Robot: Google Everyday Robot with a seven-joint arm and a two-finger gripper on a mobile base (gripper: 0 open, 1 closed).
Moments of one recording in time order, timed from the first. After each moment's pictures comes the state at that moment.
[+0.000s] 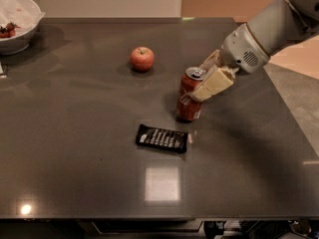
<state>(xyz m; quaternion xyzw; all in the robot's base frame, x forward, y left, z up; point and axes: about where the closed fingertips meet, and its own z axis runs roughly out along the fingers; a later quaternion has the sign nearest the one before) 0.530 -0.100 0.913 -0.60 0.72 0.23 0.25</state>
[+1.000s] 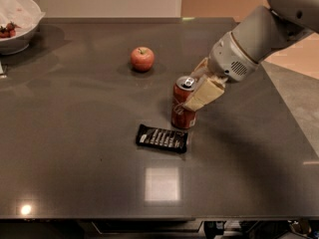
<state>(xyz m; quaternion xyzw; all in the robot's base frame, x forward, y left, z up) 0.515 -0.081 0.899 -0.63 0.71 0.20 0.23</state>
